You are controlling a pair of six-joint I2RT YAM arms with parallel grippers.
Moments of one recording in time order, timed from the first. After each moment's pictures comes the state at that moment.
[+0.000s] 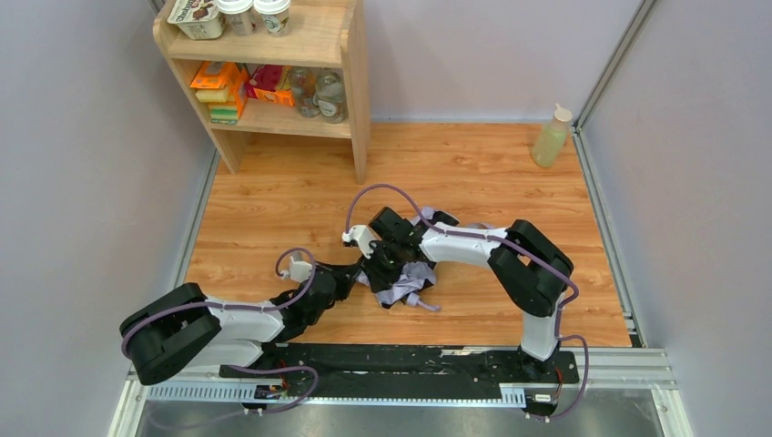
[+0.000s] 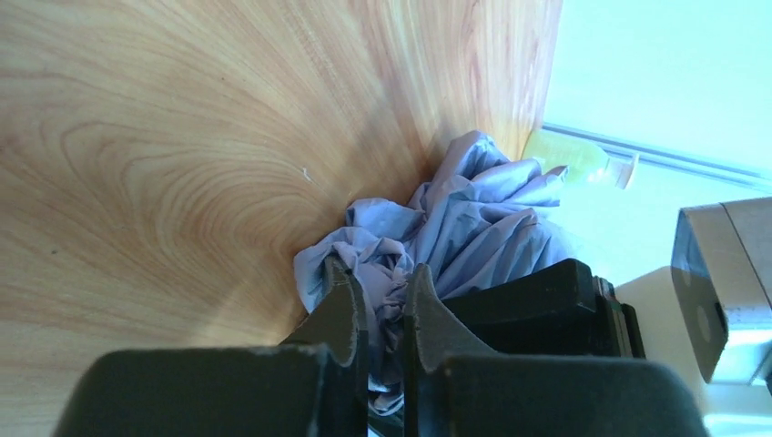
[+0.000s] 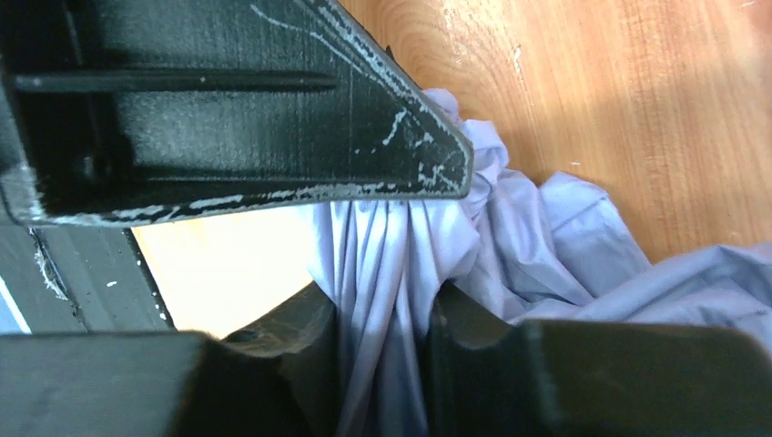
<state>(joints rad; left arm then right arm) -0.93 1.24 0.09 0.63 -0.51 -1.77 0.92 1.89 1.18 -0.36 -0.47 -0.14</state>
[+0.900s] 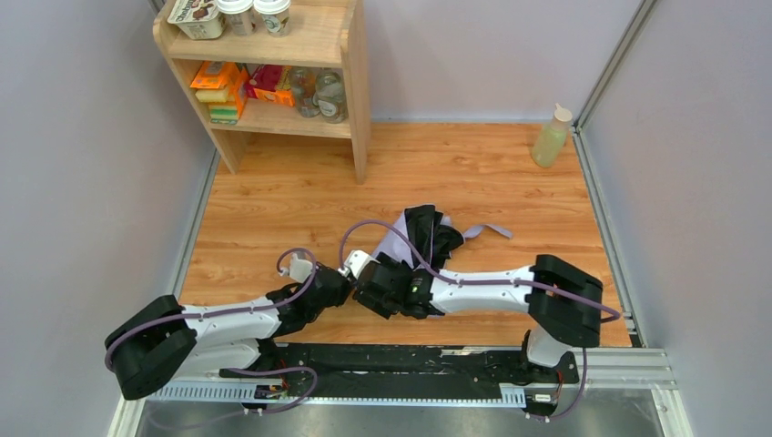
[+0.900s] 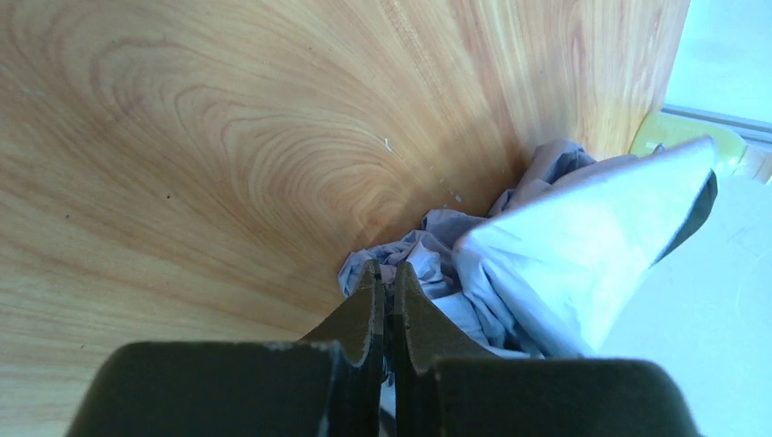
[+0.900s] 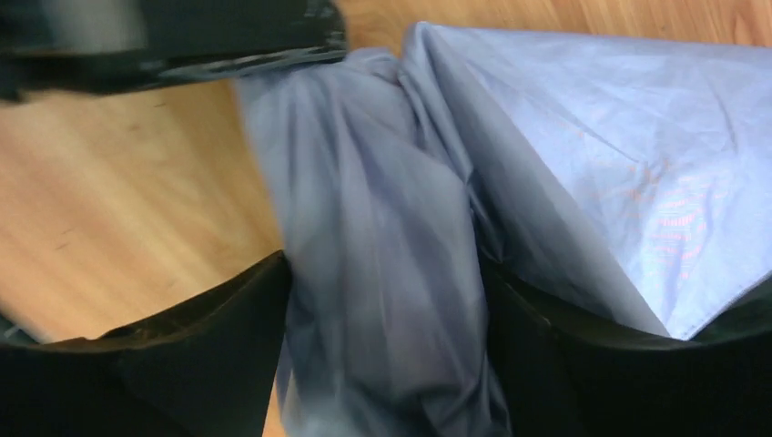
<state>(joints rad) -0.93 1.09 0.19 0.17 -0.45 -1.73 1.27 1.61 0.98 -0.33 0.35 0.06</state>
